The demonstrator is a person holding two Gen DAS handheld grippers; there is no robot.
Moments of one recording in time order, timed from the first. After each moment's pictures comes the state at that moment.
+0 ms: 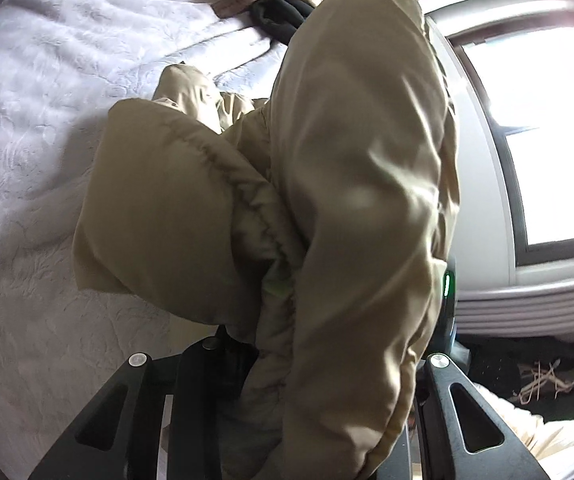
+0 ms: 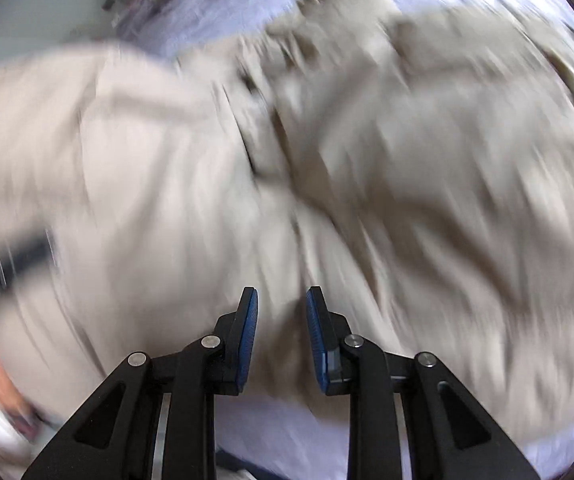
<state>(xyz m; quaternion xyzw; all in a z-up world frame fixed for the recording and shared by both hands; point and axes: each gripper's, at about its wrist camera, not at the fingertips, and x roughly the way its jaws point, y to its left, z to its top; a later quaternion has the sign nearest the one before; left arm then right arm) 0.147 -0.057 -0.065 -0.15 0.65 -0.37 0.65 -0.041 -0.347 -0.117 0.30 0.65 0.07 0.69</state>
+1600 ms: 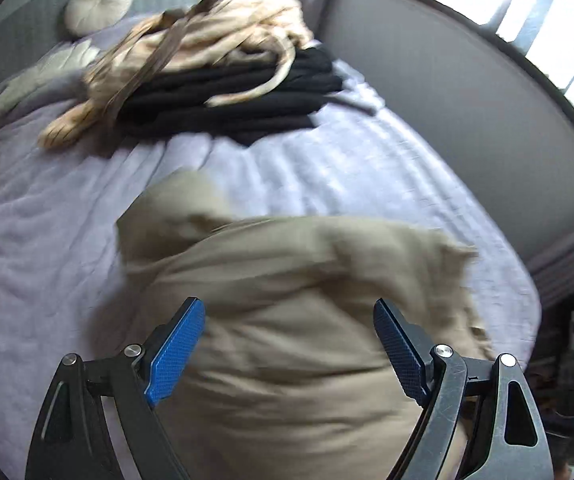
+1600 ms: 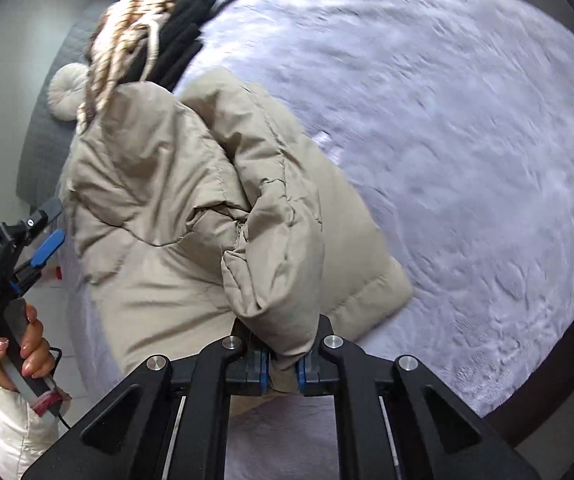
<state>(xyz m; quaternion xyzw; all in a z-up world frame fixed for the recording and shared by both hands) 0.098 -0.317 -0.048 0.12 0.51 -0.37 0.77 -0.226 -0.537 -0.091 0.50 0.45 -0.21 0.71</state>
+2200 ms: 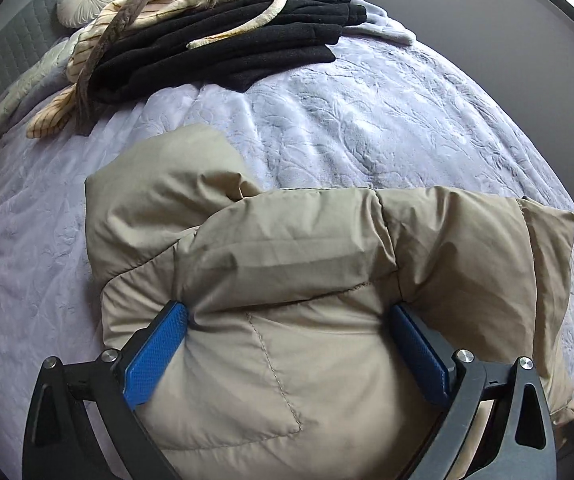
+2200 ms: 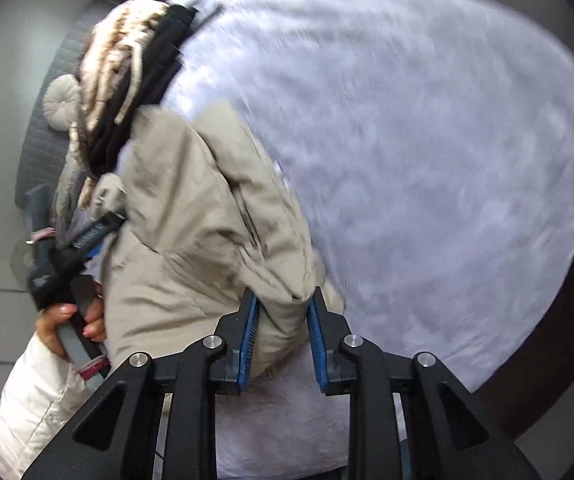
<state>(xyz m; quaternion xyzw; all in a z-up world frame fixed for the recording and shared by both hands) 0.095 -0.388 -0.130 0.20 0.53 -0.31 0.76 -0.267 -0.578 -0.057 0.48 0.44 -0.21 0.73</state>
